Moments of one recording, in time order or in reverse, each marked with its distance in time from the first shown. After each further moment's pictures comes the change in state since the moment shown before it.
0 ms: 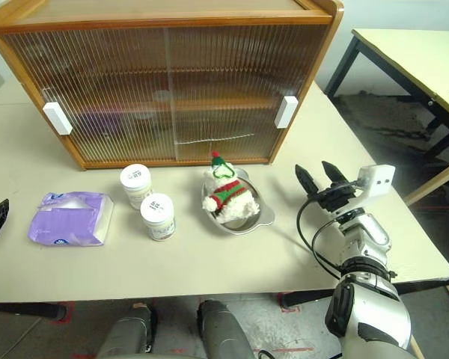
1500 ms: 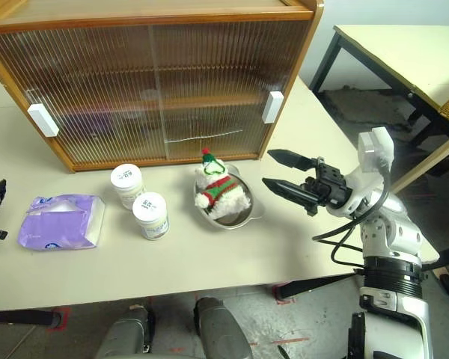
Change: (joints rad) left arm -0.050 0.007 -0.035 -0.131 -0.083 -0.013 -0.026; right arm 0.175 -0.053 0.160 -0.912 0.283 0.707 0.462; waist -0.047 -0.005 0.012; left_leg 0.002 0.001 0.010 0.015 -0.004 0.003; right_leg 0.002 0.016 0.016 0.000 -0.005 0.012
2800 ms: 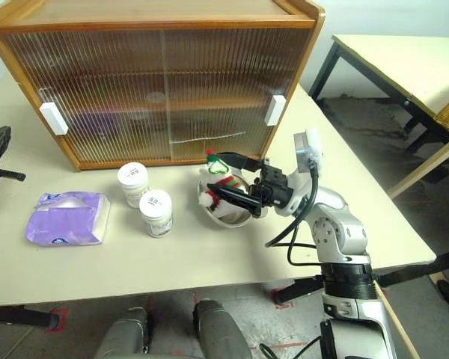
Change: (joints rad) left arm -0.424 0.115 -0.151 0.255 0.208 0.035 0.040; right arm 0.024 0.132 0.193 -0.220 0.001 0.030 -0.207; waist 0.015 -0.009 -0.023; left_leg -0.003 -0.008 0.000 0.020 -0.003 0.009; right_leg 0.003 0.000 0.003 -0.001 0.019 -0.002
